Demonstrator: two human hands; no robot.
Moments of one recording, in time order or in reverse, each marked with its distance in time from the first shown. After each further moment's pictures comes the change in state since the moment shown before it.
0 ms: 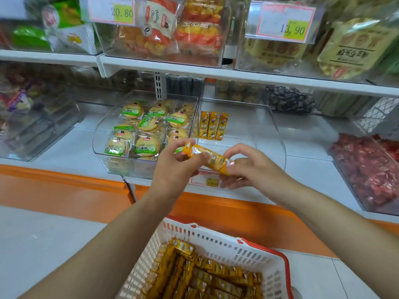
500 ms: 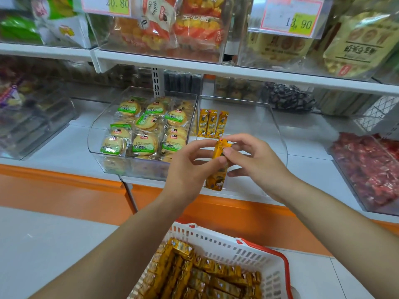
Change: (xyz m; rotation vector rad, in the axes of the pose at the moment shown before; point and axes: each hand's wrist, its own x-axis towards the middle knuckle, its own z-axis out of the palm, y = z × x) left_hand 0.004 -0.006 0.020 0.122 -0.093 0.114; right_hand 0.021 0.006 -0.002 -0.053 0.174 -0.171
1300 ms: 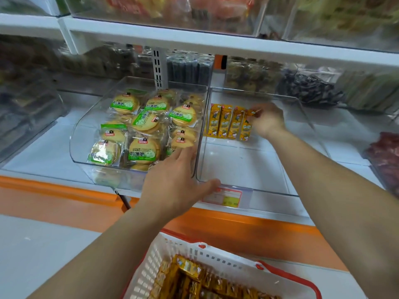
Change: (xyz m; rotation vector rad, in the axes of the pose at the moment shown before) left_hand 0.052 -0.051 -0.056 1.124 -0.019 0.143; right_hand 0.217 0.089 -0.041 -0.726 0.411 0.106
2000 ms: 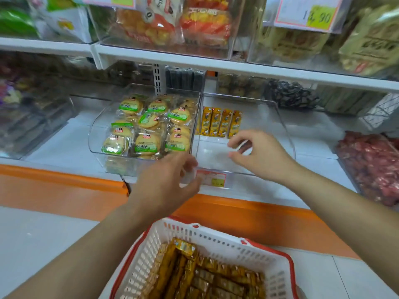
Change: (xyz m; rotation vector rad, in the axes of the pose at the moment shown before) left_hand -0.060 0.018 -0.046 -0.192 -0.022 0.148; right_hand -0.178 -0.037 -0.092 0.115 -0.255 -0.383
